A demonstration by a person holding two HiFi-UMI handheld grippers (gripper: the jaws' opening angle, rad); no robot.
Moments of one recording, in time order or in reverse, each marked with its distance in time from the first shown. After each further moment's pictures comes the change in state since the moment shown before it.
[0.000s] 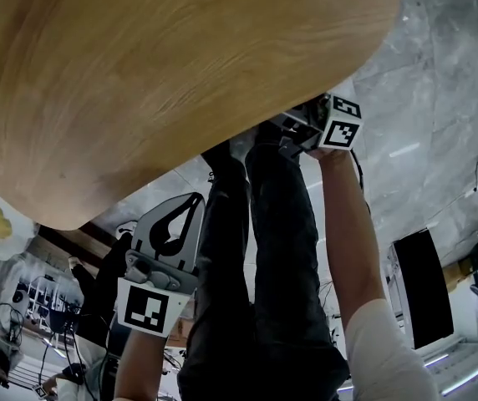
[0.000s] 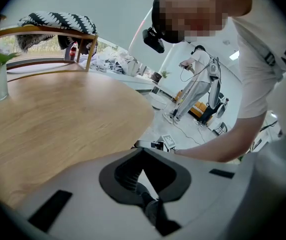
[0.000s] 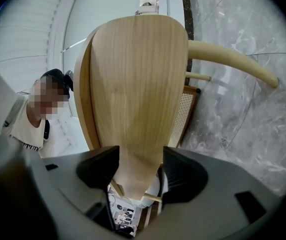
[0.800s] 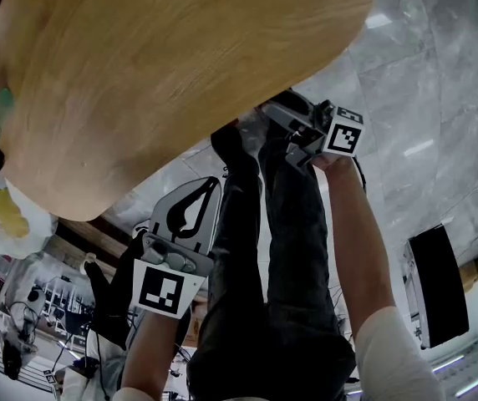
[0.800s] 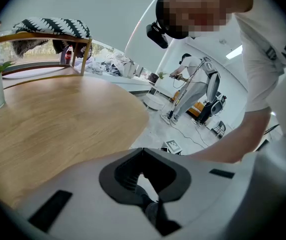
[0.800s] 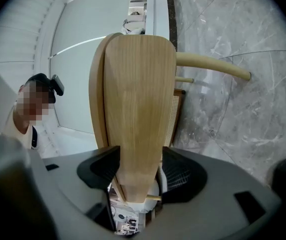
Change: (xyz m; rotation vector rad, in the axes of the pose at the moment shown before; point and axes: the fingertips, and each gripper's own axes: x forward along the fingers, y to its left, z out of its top) left arm -0.007 -0.015 0.013 0.029 -0.029 -0.010; right arm -0.019 0.014 -0.024 0.120 -0.072 -0.135
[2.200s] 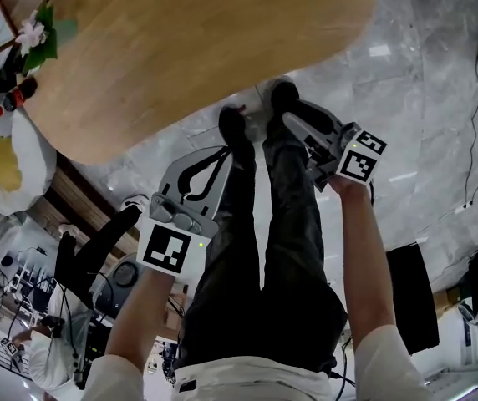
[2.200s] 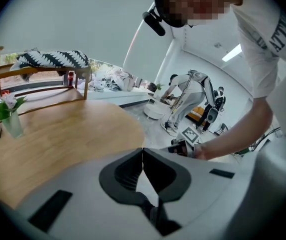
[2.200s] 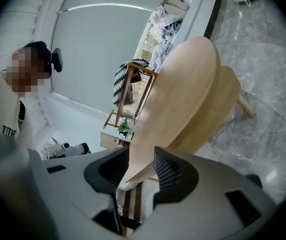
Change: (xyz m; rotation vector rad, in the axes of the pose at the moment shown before) left arm -0.086 -0.039 0.070 0.043 -0.133 0.039; right arm -0.020 0.165 -0.003 -0.254 0.219 -0.180
